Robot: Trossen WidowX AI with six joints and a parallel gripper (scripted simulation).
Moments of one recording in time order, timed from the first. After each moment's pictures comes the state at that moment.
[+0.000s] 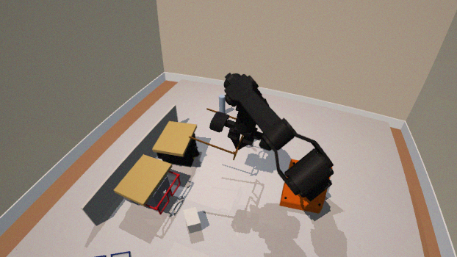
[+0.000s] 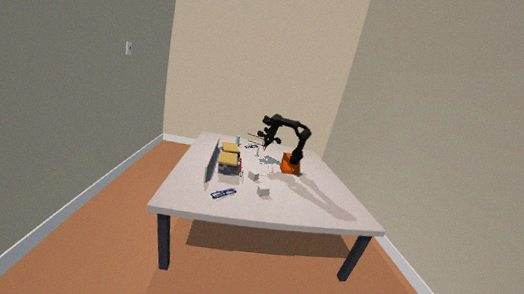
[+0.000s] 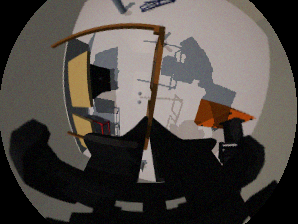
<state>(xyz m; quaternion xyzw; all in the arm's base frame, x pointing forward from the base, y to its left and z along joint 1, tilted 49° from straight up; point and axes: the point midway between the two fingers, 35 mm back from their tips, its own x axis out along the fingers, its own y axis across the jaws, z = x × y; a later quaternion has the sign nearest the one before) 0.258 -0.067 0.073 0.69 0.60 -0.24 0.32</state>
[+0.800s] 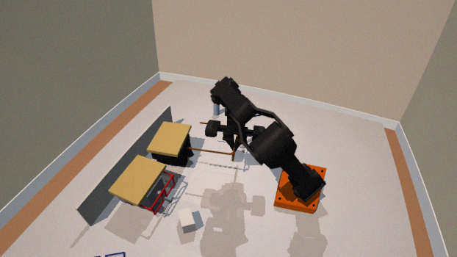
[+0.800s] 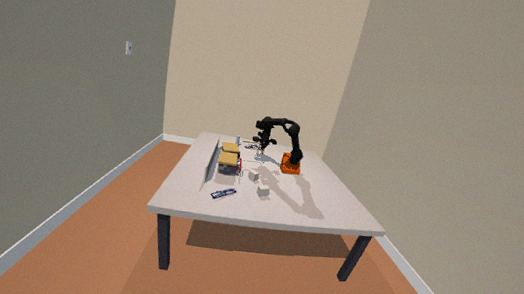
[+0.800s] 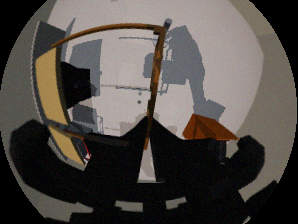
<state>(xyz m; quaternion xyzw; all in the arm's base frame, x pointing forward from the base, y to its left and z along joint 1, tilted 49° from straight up) 0.268 -0.063 0.006 0.62 0.69 -0.20 0.31</state>
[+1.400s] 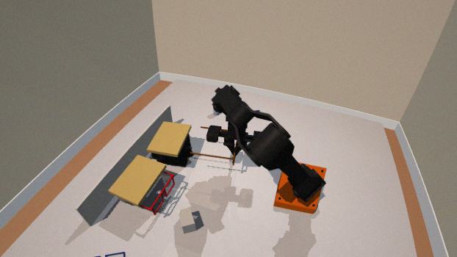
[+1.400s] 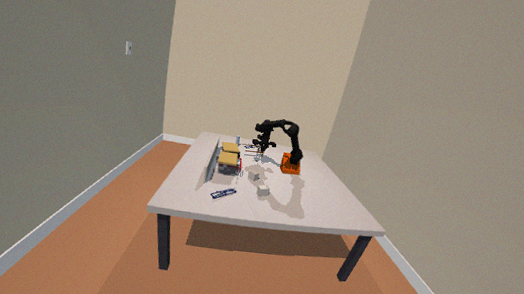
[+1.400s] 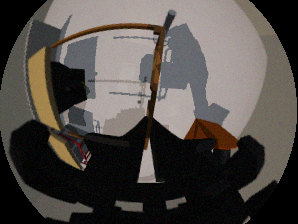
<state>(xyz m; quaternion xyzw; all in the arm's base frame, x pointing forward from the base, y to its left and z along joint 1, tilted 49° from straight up) 0.266 -0.048 -0.012 0.63 0.69 -0.20 0.31</state>
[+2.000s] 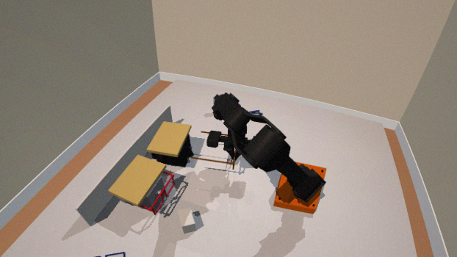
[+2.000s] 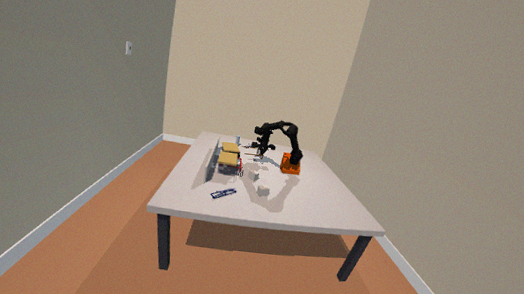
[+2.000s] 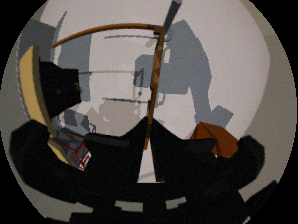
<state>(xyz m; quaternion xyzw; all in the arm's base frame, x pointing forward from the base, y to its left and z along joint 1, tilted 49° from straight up) 0.265 -0.031 -0.028 0.63 0.69 -0.19 0.31</state>
